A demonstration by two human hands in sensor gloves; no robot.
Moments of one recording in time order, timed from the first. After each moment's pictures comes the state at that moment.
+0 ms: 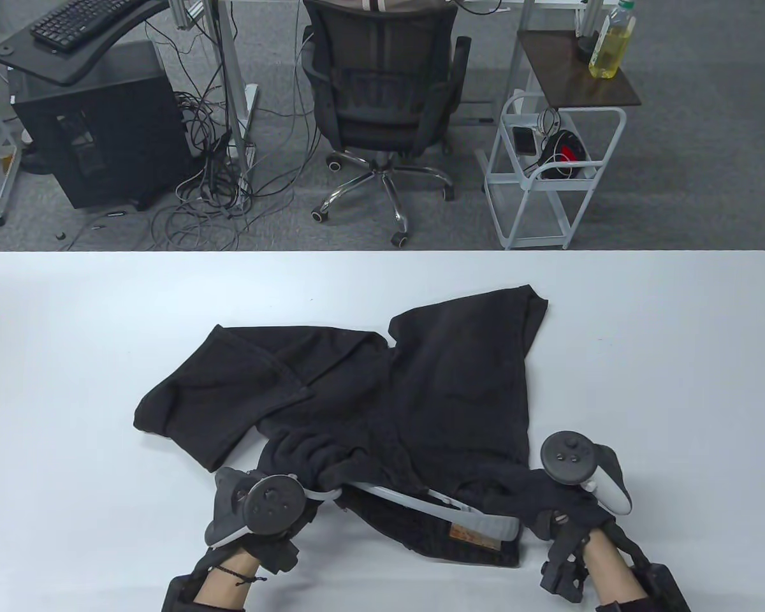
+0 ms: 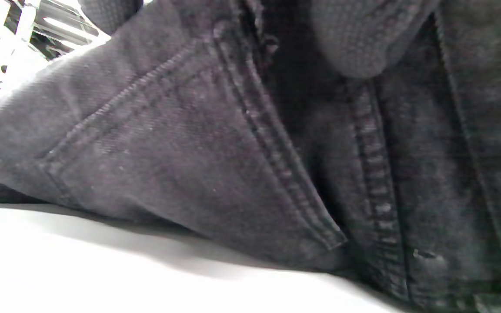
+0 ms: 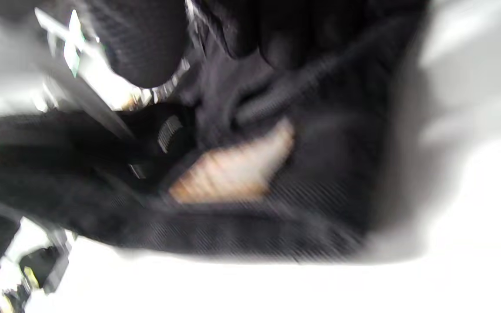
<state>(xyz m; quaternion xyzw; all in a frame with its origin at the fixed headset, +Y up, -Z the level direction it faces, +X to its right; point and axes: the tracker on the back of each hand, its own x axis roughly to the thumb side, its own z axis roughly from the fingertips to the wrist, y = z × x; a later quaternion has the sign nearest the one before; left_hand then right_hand) -0.177 -0.707 -0.252 0.10 -0.23 0.20 0.95 0.199 -0.778 -0.280 0.16 0.31 0.88 0.34</state>
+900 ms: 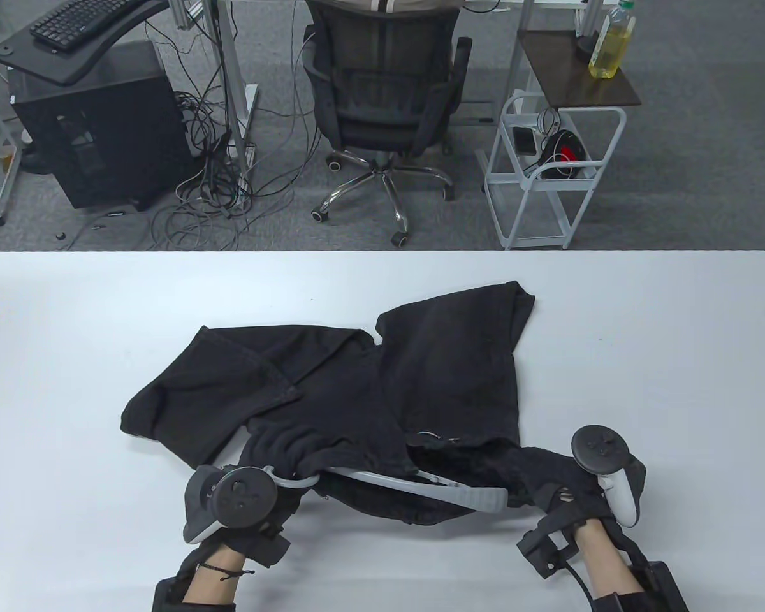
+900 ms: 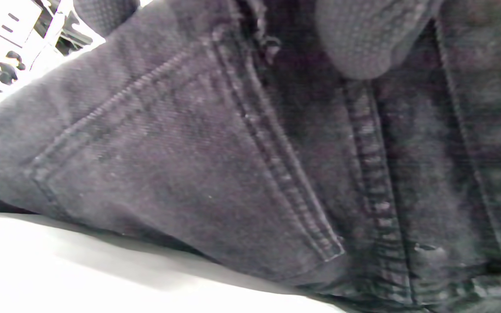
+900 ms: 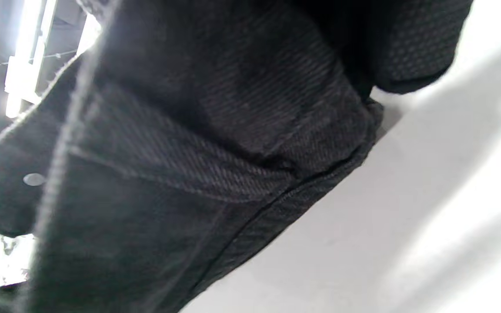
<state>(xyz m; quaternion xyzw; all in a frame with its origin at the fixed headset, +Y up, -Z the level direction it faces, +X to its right) -0.193 -0.702 -0.254 0.12 -0.21 0.22 0.94 0.237 -0.763 -0.290 -0.07 0.14 0.86 0.48</state>
